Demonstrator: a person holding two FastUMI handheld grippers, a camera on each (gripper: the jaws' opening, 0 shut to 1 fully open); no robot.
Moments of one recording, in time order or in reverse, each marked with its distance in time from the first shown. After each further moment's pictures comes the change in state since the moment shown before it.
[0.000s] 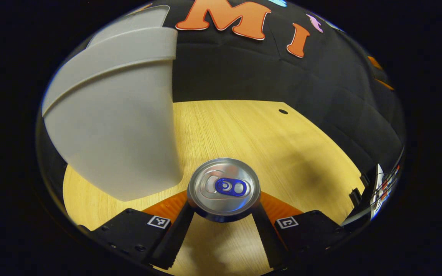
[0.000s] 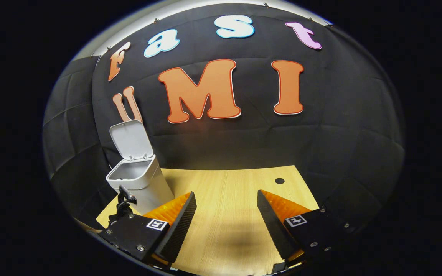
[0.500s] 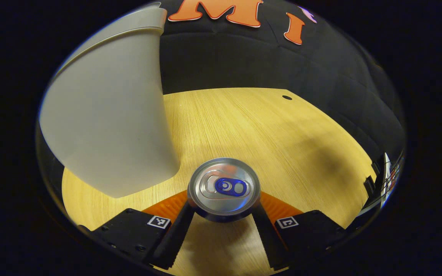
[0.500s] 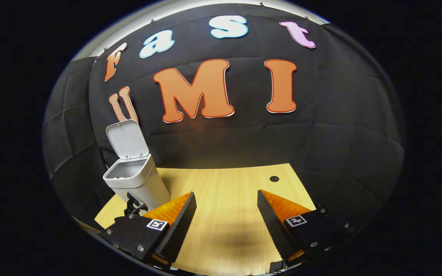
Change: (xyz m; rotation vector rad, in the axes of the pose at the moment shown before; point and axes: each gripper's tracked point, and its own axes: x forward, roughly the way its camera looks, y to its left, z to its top) left arm 0.035 -0.004 -0.046 0.026 0.068 0.024; right arm -0.008 -0.020 -0.006 0.005 0.006 -0.038
